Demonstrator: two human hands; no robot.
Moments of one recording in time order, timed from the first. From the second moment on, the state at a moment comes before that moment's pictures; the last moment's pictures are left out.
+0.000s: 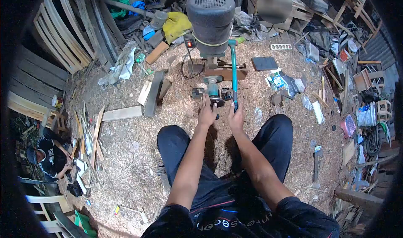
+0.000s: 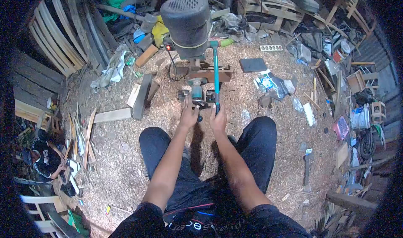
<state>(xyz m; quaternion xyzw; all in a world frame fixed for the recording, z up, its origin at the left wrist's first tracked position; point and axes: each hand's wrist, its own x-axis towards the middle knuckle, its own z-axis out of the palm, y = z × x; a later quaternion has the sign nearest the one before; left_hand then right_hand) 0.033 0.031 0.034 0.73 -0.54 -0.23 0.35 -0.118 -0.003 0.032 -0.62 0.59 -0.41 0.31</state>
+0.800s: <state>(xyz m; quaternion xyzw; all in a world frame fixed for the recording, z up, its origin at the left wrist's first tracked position) 0.014 0.022 0.028 0.75 -0.52 -0.15 0.38 -0.090 -0.058 -0.073 -0.61 0.63 -0.39 0.29</state>
